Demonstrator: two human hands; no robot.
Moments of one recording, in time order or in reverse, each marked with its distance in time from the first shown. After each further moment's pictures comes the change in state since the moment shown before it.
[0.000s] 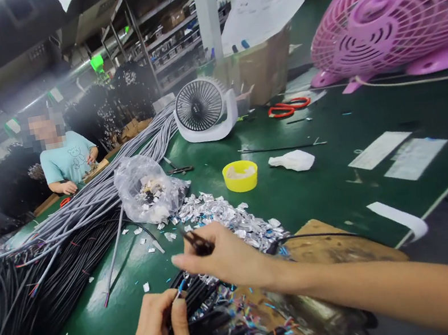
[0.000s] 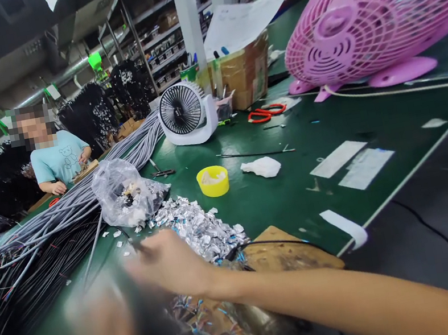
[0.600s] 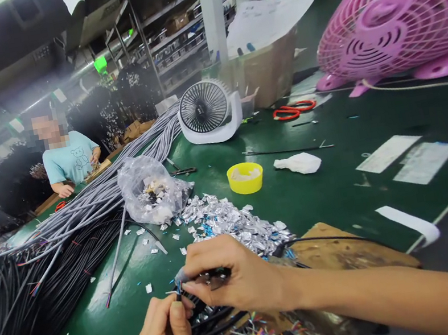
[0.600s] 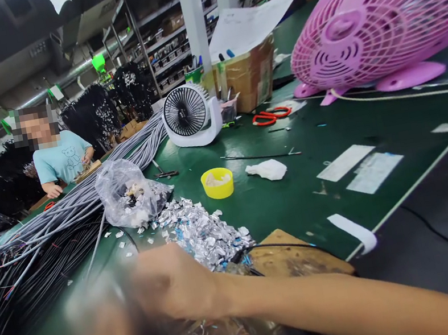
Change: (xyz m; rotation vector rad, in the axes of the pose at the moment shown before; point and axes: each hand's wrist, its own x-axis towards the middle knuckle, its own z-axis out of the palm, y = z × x) left_hand -0.003 0.002 0.001 -0.112 0.002 -0.144; right_hand -0.009 0.006 0.003 -0.196 -0.039 -0.622
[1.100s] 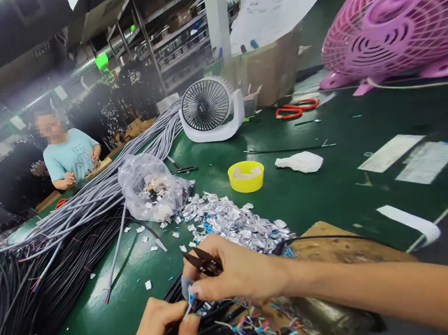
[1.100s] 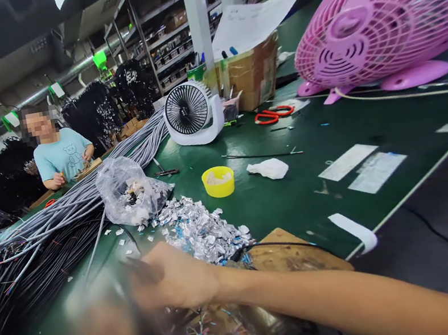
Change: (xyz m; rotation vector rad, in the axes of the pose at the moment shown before) left_hand -0.002 0.003 -0.005 -0.040 0.033 0.122; right_hand 0.010 -0.006 -0.005 0.539 -0.269 0.562
